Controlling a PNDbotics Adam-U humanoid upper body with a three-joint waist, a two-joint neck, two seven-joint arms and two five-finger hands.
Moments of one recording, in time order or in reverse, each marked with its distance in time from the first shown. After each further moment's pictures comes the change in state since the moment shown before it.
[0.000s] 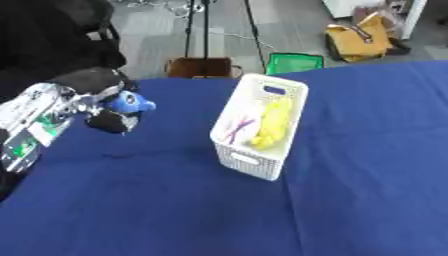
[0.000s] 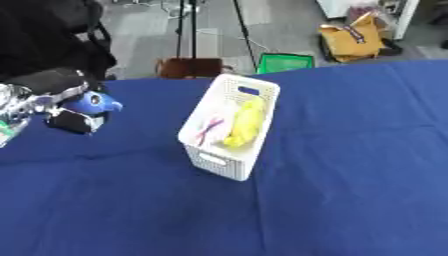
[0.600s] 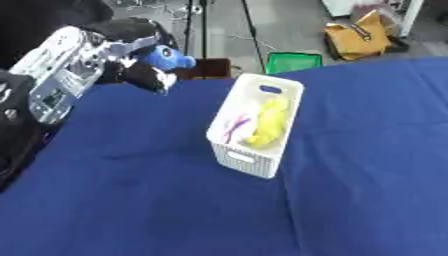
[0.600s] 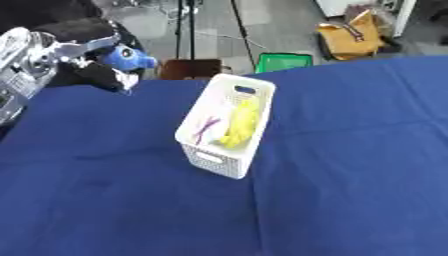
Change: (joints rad) left arm -0.183 -0.086 -0.005 0.055 0.083 -0.032 -0.040; right arm -0.003 0.000 0.015 0.000 -0.006 -0.009 0.013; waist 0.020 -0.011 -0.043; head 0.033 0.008
